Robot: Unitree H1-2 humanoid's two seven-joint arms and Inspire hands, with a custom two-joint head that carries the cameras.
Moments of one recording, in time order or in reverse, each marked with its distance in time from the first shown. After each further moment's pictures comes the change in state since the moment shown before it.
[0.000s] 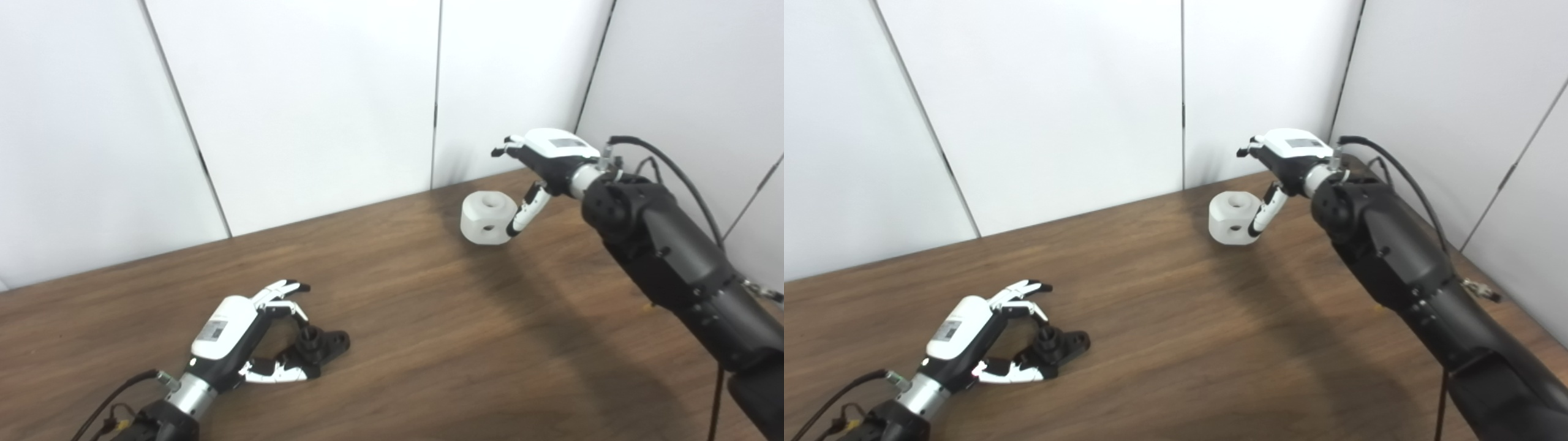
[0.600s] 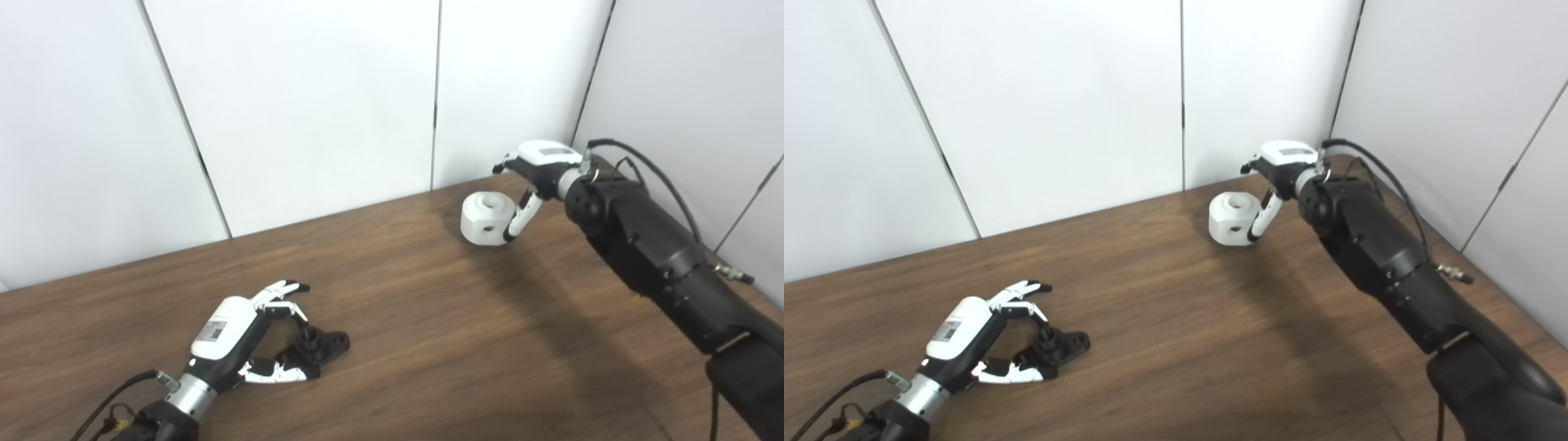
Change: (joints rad) left arm -0.004 0.002 -0.009 0.003 -0.014 0.000 0.001; right arm -0.047 0.038 0.056 0.189 -0.011 -0.040 -0.041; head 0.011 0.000
